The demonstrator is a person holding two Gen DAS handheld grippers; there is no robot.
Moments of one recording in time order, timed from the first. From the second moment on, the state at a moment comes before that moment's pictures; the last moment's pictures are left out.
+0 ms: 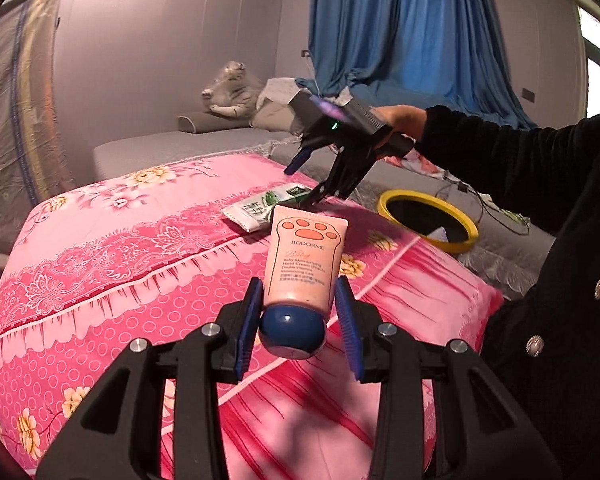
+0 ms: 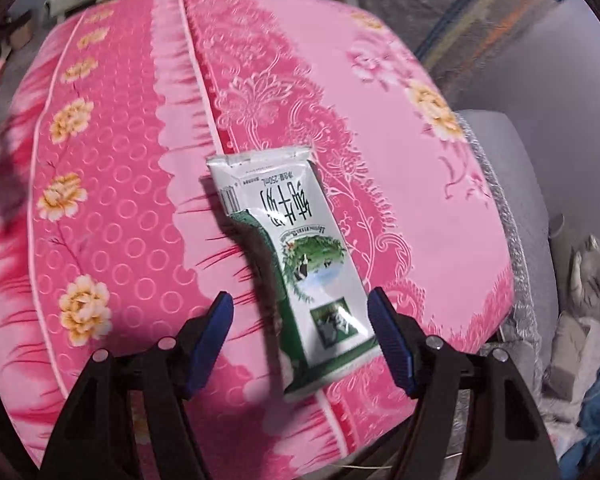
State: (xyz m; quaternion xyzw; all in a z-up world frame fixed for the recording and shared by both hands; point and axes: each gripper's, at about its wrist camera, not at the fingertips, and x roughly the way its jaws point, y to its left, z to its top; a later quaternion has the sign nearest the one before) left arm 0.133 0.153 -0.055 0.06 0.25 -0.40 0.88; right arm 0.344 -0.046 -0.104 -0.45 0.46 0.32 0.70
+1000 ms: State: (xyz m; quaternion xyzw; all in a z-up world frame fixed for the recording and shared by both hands) left arm 0.141 0.124 -0.032 0.03 0.24 -0.32 0.92; right arm 0.326 -0.085 -0.048 -0.21 0.44 0.31 0.82
